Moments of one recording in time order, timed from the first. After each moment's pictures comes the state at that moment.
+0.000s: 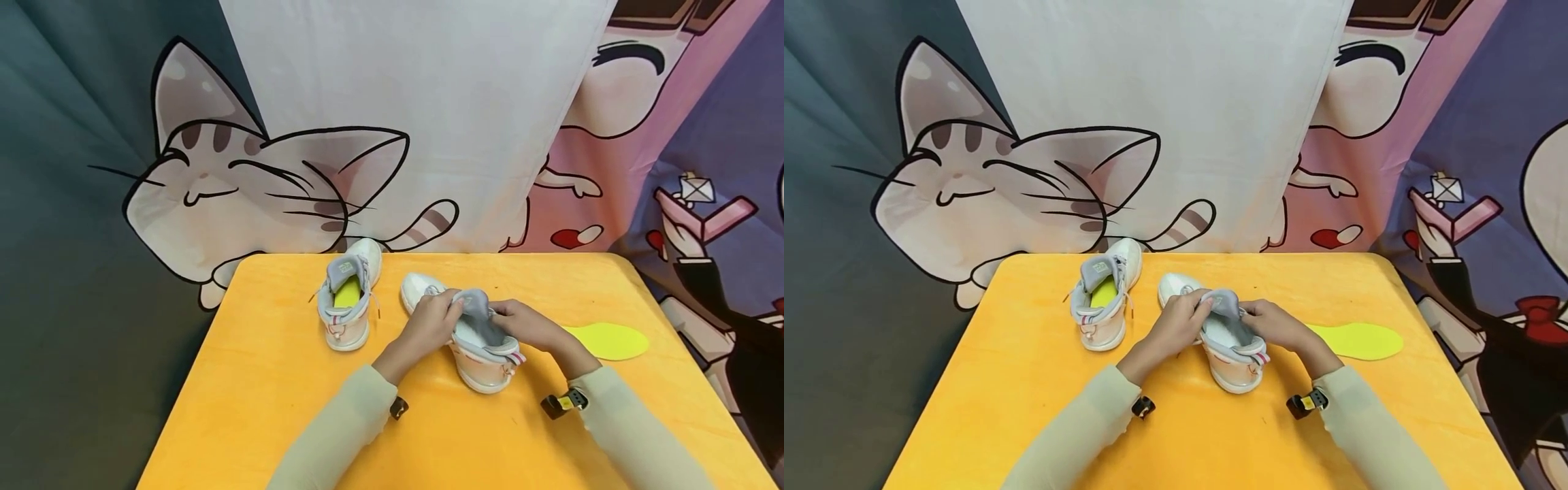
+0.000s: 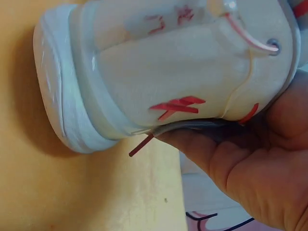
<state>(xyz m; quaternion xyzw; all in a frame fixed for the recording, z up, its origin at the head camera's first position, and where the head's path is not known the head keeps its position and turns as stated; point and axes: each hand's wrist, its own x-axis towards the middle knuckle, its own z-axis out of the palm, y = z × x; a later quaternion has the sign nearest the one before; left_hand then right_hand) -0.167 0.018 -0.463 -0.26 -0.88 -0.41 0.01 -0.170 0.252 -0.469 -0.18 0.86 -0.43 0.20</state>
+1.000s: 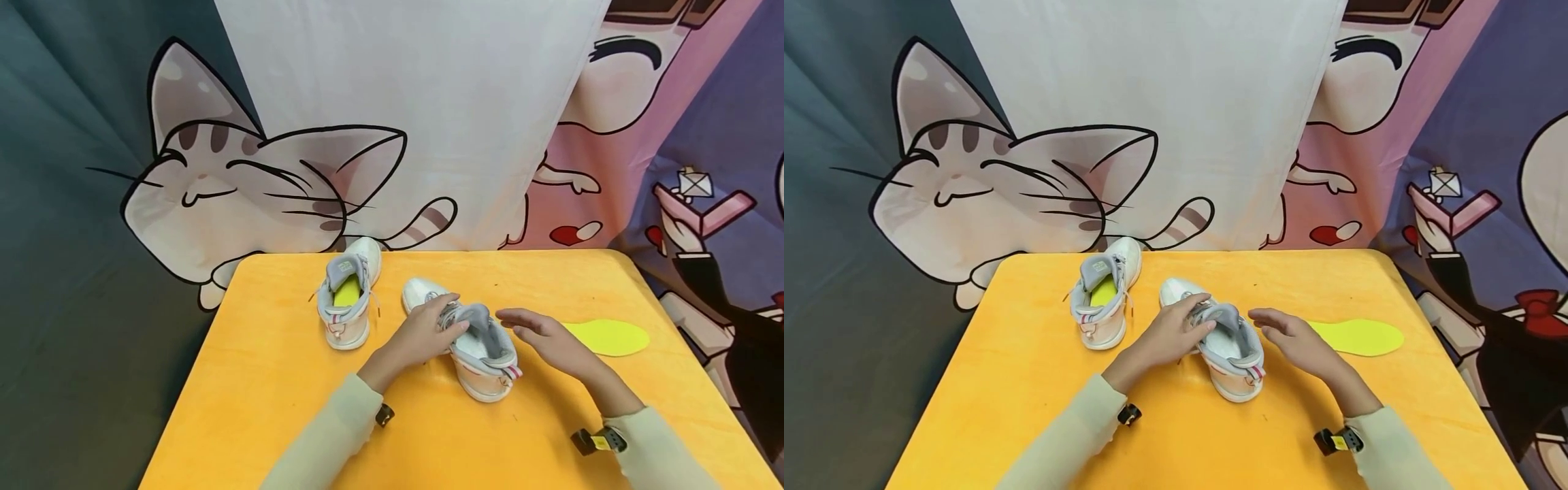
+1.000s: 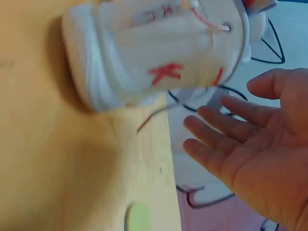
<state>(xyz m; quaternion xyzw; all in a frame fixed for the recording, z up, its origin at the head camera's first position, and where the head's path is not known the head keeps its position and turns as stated) -0.152 -0.003 -0.471 -0.24 -0.87 -0.42 -0.10 -0.116 0.282 -0.468 -0.17 0.86 -0.46 0.12</state>
